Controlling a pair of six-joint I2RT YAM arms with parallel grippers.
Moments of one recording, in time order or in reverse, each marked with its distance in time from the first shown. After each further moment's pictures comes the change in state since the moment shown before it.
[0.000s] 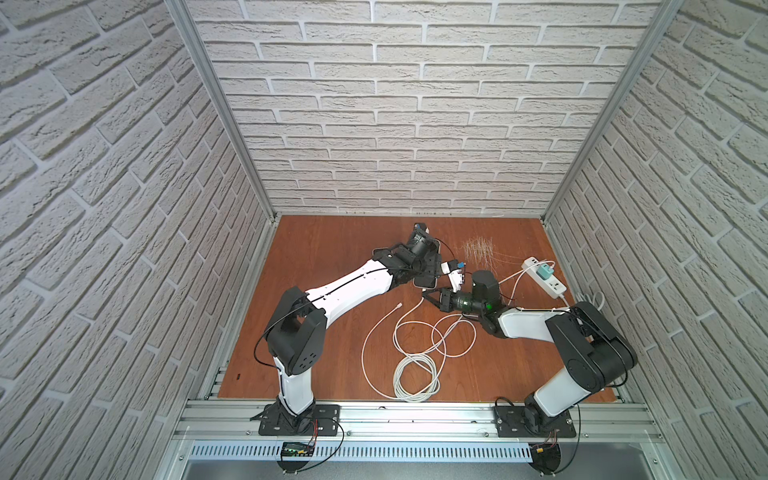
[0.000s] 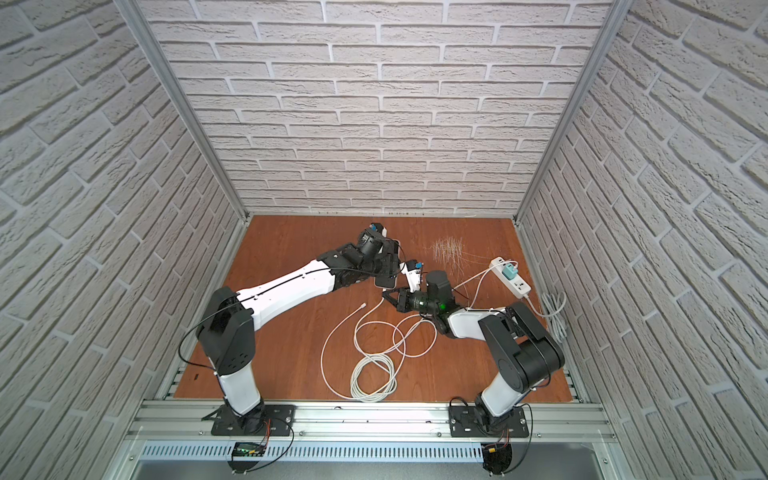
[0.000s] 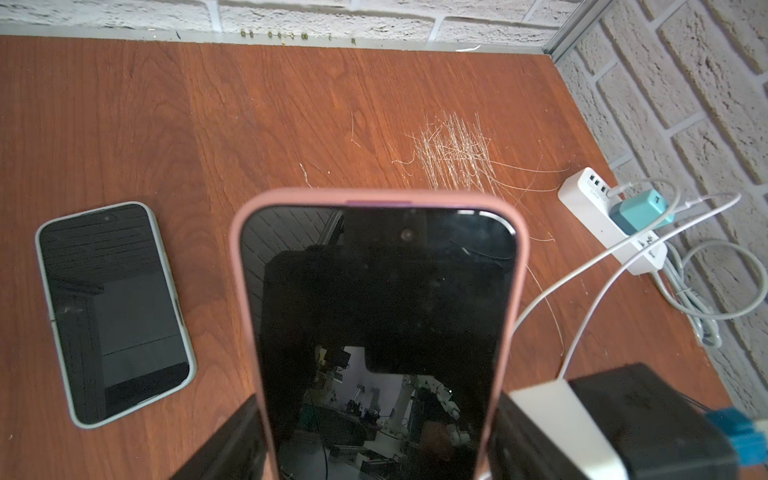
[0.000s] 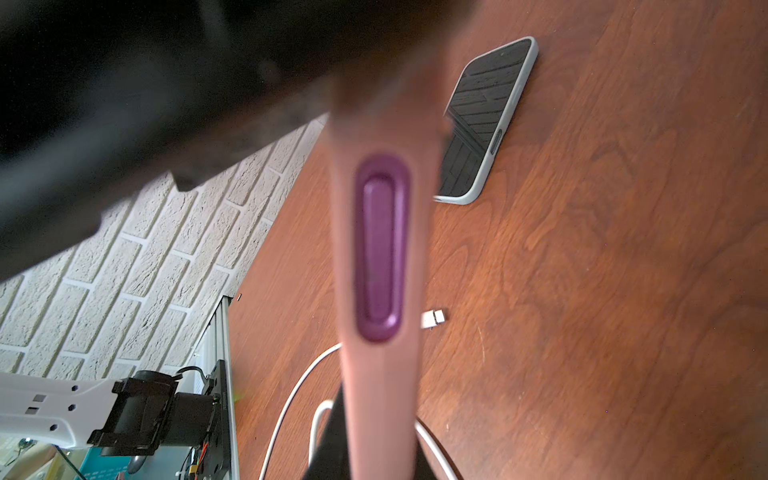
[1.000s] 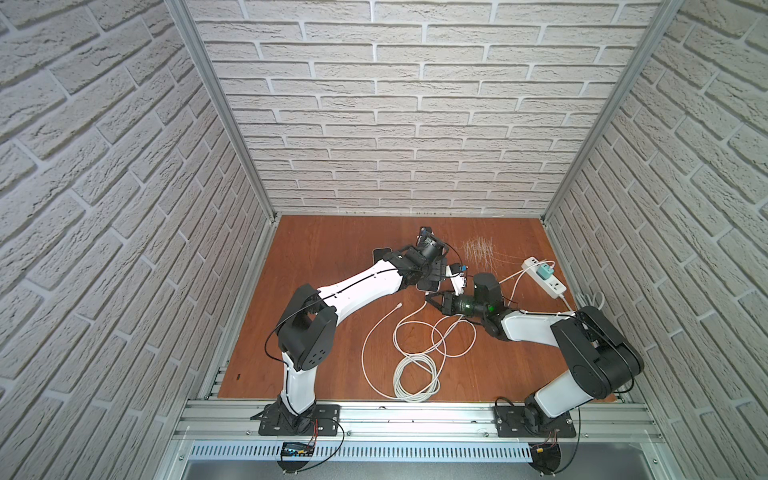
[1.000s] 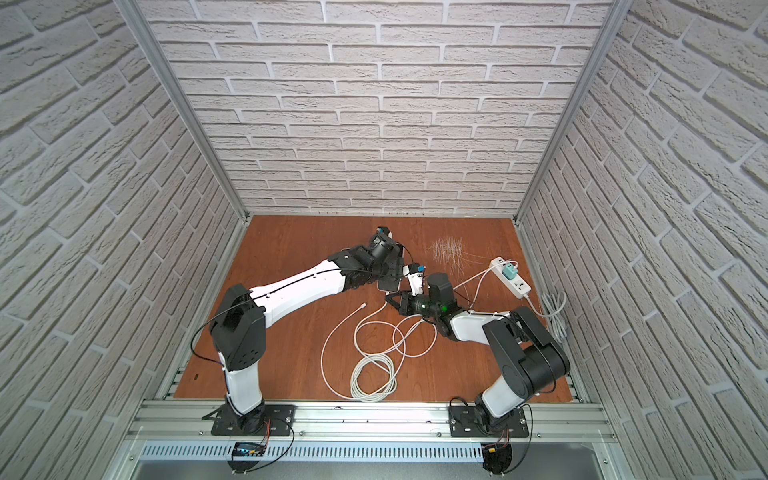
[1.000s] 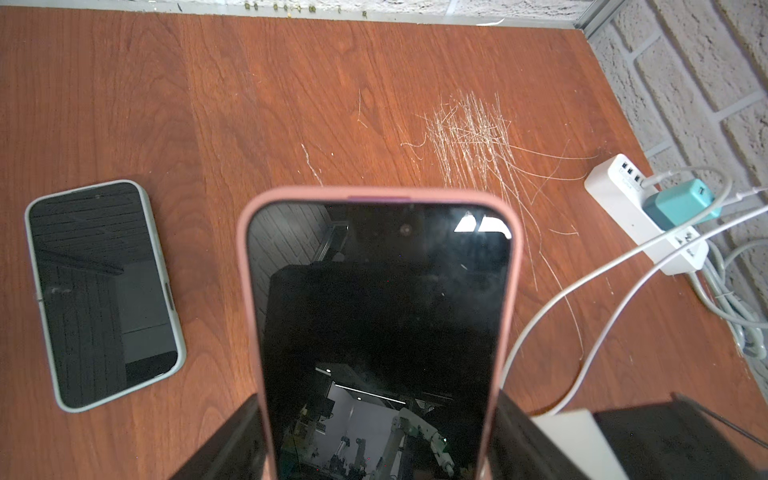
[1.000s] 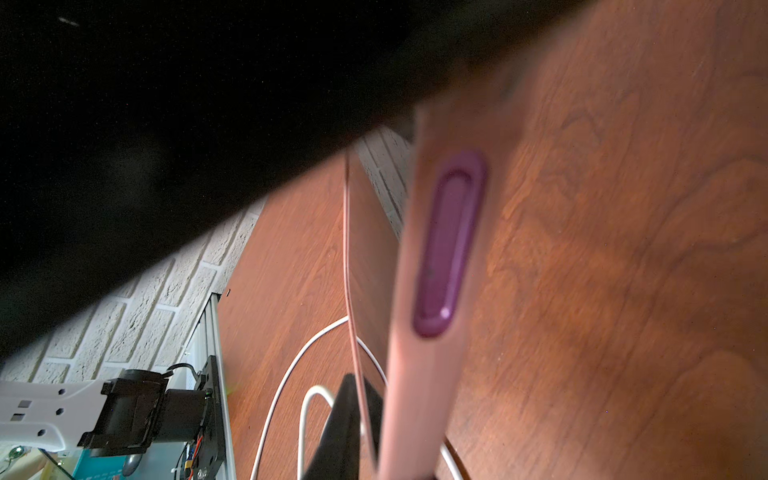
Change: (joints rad) left arm -0.043 0.069 0.064 -0.061 -0.063 -0.047; right arm -0.002 -0.042 -0.025 -0.071 0.027 -0.010
